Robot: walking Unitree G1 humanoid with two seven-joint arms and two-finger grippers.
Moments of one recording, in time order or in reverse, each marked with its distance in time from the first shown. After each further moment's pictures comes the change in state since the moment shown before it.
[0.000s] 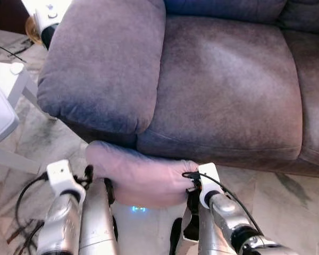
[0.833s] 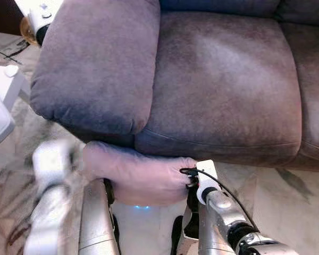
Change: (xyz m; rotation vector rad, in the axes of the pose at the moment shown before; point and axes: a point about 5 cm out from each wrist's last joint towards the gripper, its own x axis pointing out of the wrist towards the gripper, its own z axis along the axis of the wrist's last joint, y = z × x) left arm -0.052 -0.003 0.045 0.253 -0.091 0.174; right arm 0.004 0.005 0.011 0.004 -0.018 -0.031
